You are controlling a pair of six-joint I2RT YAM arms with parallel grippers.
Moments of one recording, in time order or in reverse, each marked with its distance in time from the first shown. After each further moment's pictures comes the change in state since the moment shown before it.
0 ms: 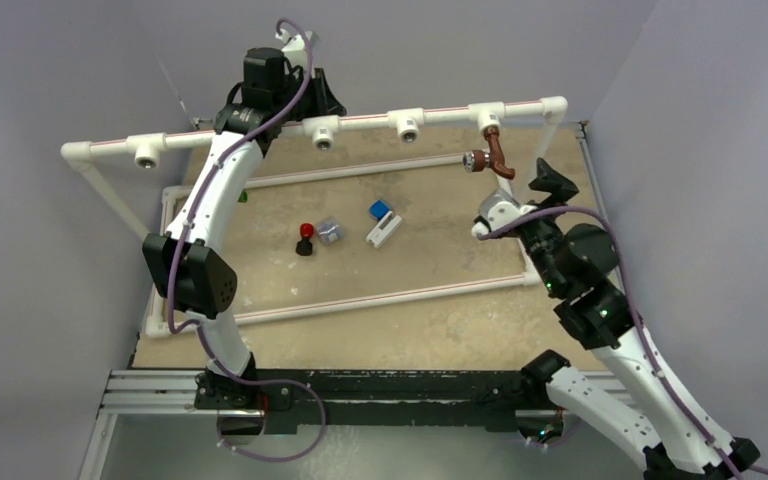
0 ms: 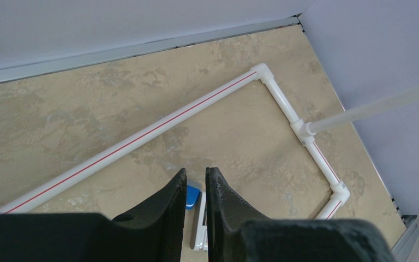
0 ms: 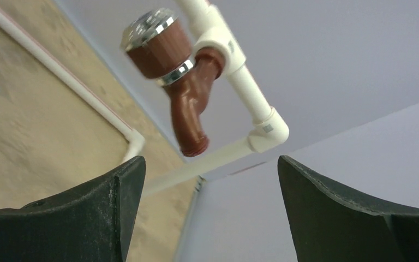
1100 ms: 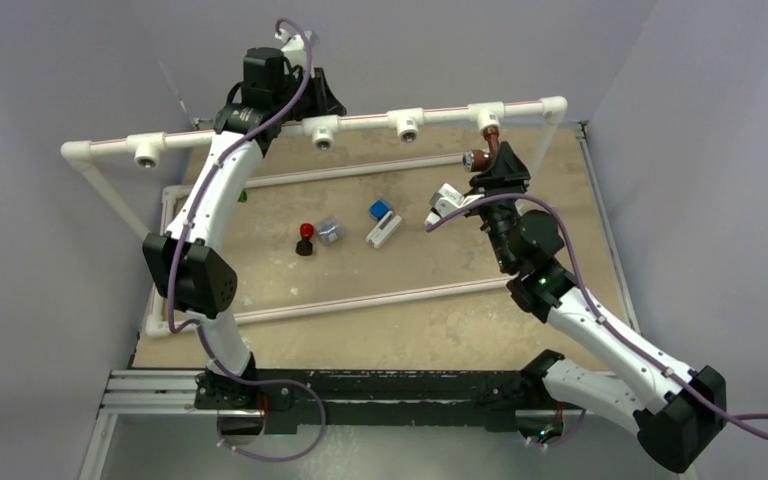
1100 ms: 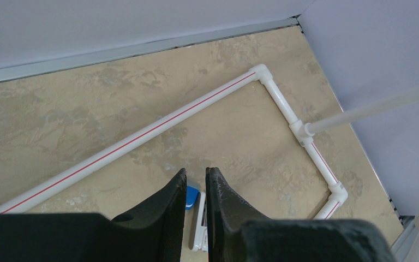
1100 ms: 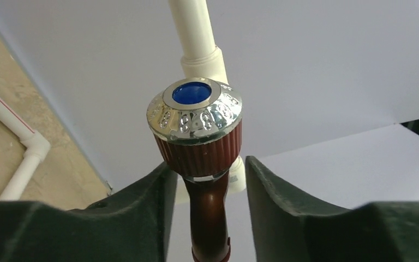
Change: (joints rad) left arm 0.002 0.002 0.002 0.001 0.004 -0.008; right arm 0.065 0.265 -0.174 0.579 0.141 -0.533
